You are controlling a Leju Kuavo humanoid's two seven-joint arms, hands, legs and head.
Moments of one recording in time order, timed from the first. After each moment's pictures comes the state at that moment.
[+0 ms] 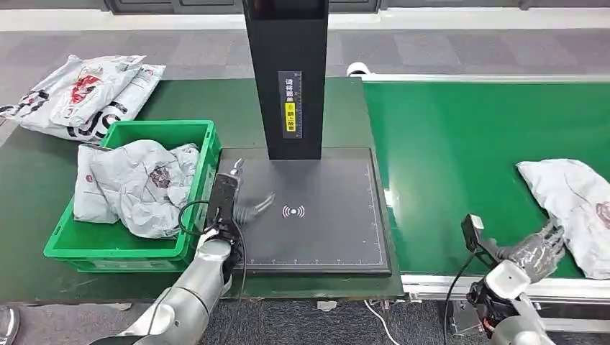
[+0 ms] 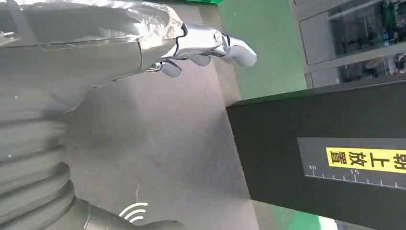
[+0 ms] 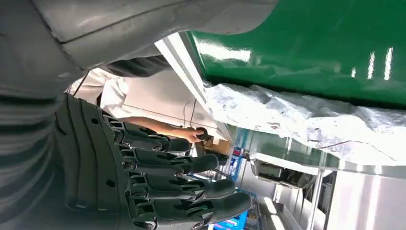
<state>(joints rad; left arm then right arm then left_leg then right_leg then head) -0.65 -0.32 0.22 -0.36 -0.45 0.19 -0.64 -0.49 -0.16 -0.21 -0.31 1.57 -0.70 0.66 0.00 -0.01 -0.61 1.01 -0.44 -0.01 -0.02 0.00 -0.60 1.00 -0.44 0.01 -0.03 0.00</state>
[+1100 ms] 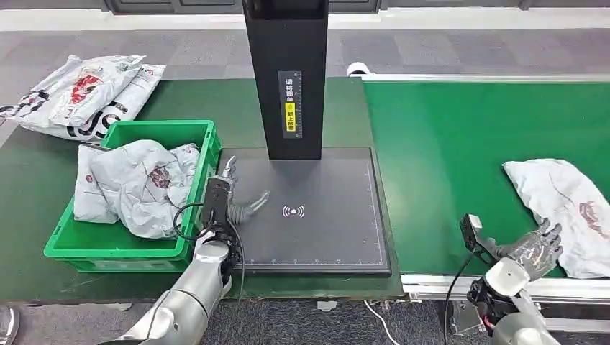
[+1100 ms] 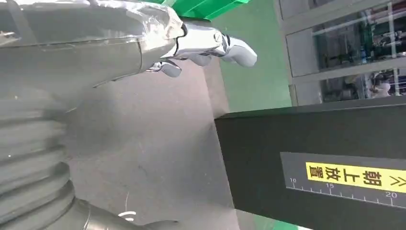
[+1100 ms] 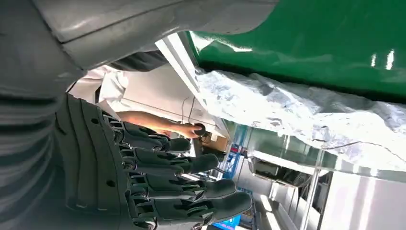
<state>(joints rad) -0.63 -0.32 0.22 -0.39 -0.40 0.20 -0.70 -0.51 -0.17 -0.17 -0.29 1.57 -0.67 0.67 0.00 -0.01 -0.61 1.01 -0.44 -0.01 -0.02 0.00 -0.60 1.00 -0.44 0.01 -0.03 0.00</state>
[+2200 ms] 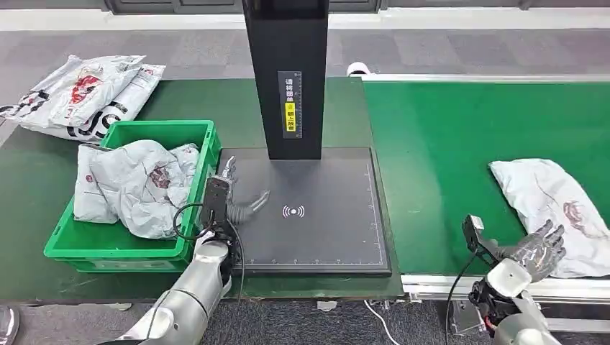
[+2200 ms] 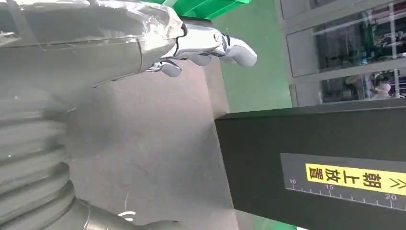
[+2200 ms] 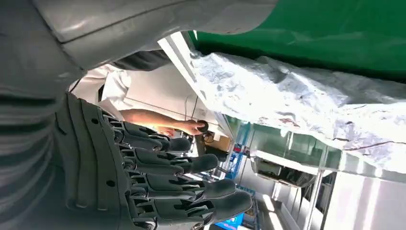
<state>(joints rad) -0.63 -0.32 0.22 -0.39 -0.39 0.19 -0.70 -0.50 -0.18 -0.17 -0.29 1.57 -0.67 0.67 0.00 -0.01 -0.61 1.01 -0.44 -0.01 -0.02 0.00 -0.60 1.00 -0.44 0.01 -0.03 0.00</state>
